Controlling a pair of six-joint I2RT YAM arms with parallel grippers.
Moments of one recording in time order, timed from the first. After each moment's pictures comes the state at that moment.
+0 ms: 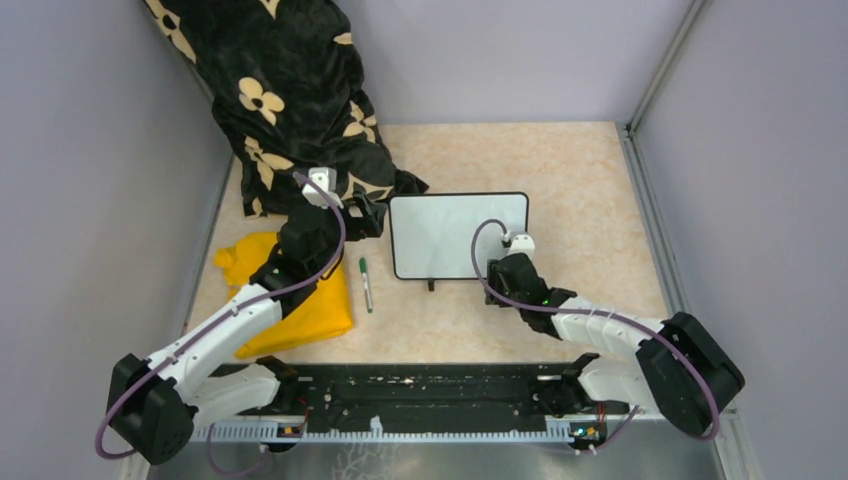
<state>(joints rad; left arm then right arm) -0.59 1.04 0.71 0.16 -0.27 -0.40 0.67 1.18 0.38 0.05 0.30 0.49</state>
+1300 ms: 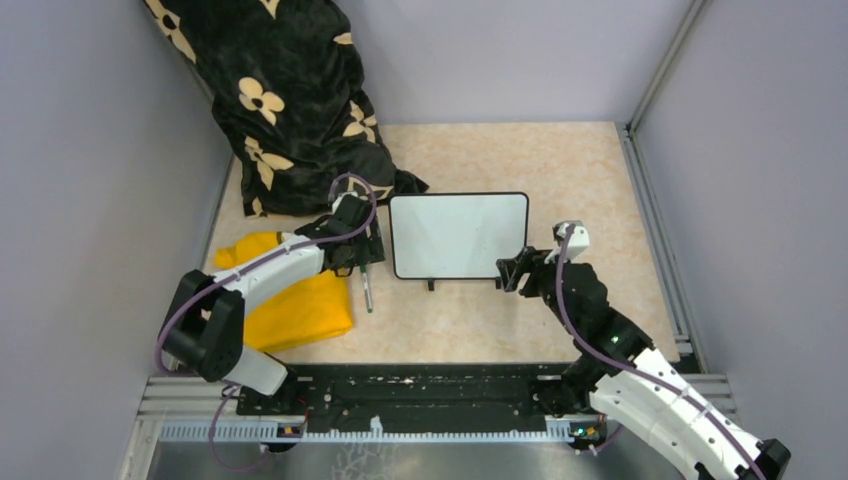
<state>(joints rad) -0.55 1.48 0.92 -0.43 -0.30 -0.64 0.67 0.50 0.48 -0.28 0.29 0.49</state>
